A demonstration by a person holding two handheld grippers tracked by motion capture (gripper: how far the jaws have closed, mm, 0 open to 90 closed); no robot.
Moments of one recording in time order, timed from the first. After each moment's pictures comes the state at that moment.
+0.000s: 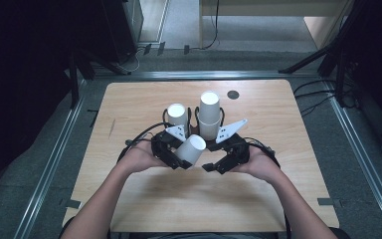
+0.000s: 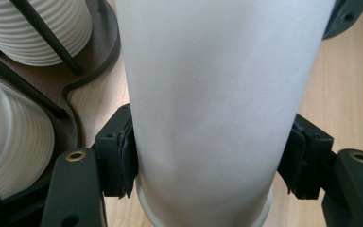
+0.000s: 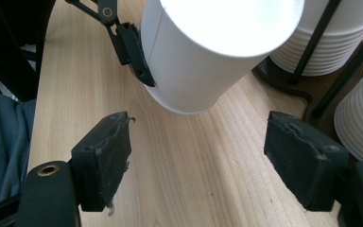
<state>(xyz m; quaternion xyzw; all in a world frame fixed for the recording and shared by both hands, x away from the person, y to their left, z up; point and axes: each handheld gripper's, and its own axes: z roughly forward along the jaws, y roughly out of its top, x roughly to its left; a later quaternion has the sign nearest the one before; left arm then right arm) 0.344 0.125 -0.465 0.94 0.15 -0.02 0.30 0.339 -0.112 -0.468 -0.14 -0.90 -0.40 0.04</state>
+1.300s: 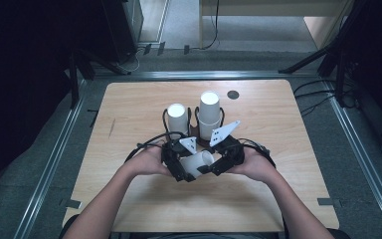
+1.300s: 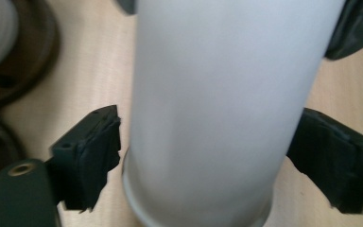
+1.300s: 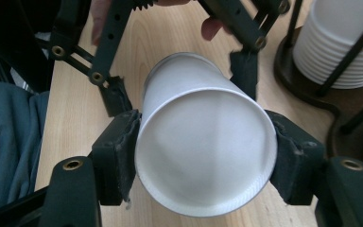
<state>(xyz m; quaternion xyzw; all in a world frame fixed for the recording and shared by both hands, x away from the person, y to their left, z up) 0.335 0.101 -0.482 0.96 0.09 -0.03 0.27 0.335 -0.098 -0.467 -0.11 -0.91 -0.40 0.05</state>
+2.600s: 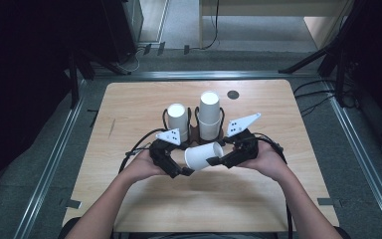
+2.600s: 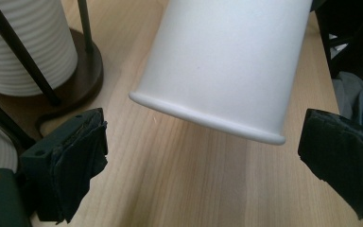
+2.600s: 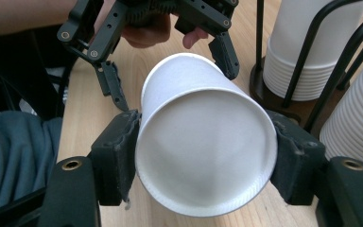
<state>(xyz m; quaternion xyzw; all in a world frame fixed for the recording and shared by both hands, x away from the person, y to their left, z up) 0.329 0.136 -0.482 0.89 0.16 -0.03 0.43 0.341 -0.132 -0.446 -0.13 -0.88 -0.46 0.05</state>
